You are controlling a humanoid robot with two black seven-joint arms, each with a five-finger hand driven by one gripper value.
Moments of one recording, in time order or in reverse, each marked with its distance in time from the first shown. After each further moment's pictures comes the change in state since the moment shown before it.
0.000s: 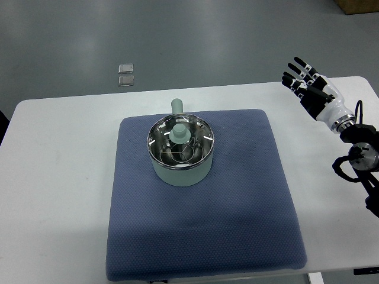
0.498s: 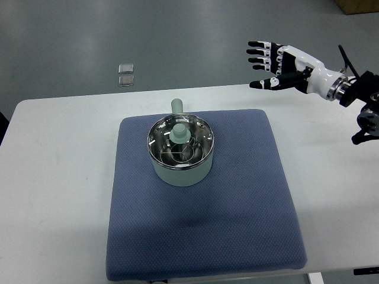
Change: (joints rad) left arm 0.000 0.000 0.000 0.000 0.000 0.000 0.000; right arm 0.438 -0.328 -0.769 0.169 -0.027 0.000 0.143
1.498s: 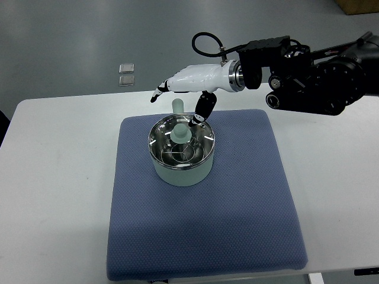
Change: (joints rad) left arm 0.000 0.000 0.000 0.000 0.000 0.000 0.000; right arm 0.733 0.350 -0.923 0.061 -0.446 -0.325 0.002
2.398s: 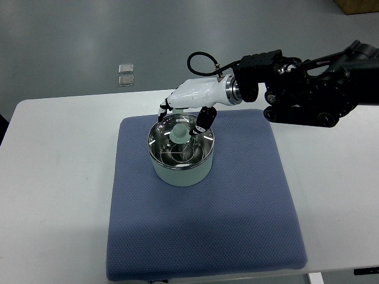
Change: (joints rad) left arm 0.000 0.000 0.000 0.000 0.000 0.000 0.000; right arm -0.029 0.028 -0.026 0.000 -0.086 -0.027 -0.008
